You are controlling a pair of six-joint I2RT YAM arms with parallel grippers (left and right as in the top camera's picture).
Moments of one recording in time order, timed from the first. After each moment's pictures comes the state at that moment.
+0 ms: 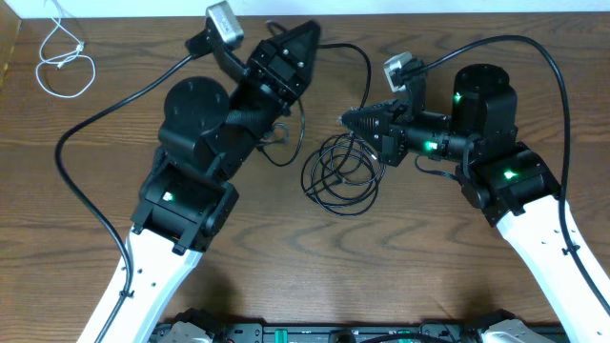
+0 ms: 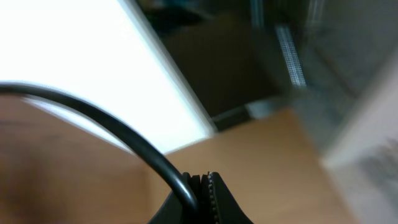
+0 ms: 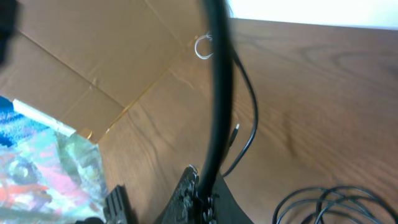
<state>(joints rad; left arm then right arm) -0.47 1.20 1.30 -0.09 0.11 -1.18 0.37 1.29 1.18 -0.31 -0.75 0.31</state>
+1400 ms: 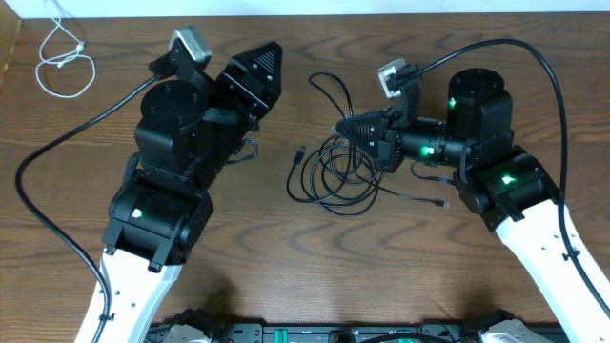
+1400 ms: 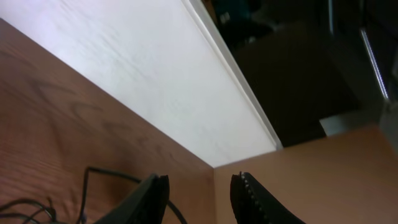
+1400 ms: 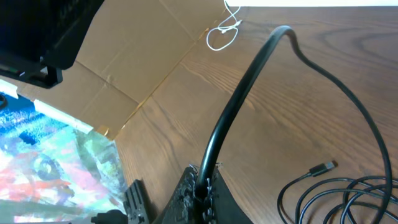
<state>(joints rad) -0.38 1.13 1.30 -0.34 0.10 -1.08 0.40 1.27 1.18 -0.33 -0.77 0.37</state>
